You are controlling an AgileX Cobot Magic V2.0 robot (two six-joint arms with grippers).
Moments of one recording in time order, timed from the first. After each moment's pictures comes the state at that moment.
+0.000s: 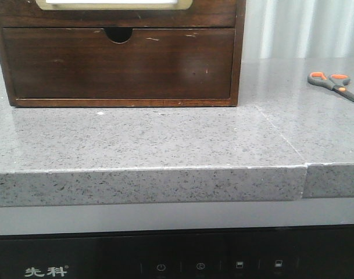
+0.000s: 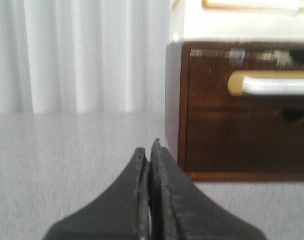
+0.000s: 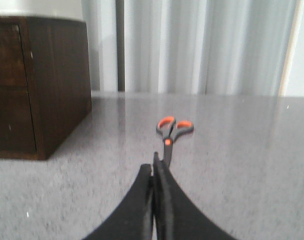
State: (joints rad) left arm -0.04 0.00 -0.12 -0.06 0.06 0.07; right arm 0.03 -0.01 -0.11 -0.04 0.09 0.07
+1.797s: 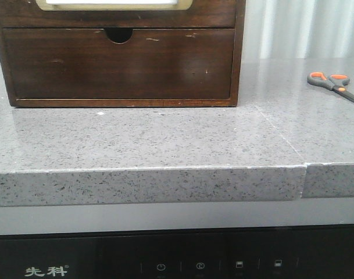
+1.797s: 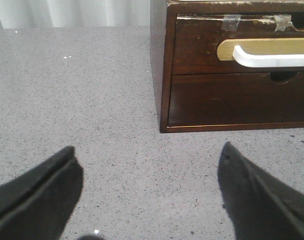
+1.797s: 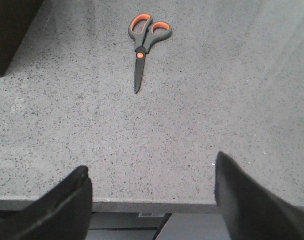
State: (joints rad) left arm -0.04 0.51 -0.73 -0.08 0.65 0.07; right arm 0.03 0.54 -0.67 -0.14 0.69 0.07
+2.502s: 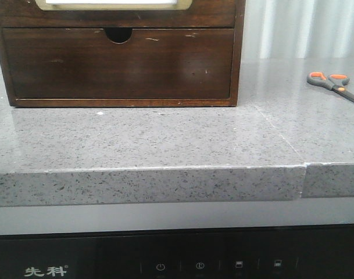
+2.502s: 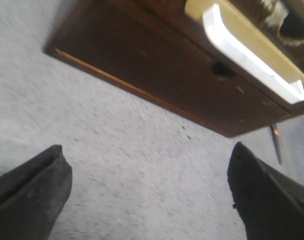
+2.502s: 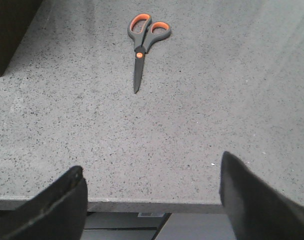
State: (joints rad) left arm -0.04 0.92 -0.68 -0.92 0.57 0.22; right arm 0.03 0.54 -0.67 -0.14 0.69 0.07
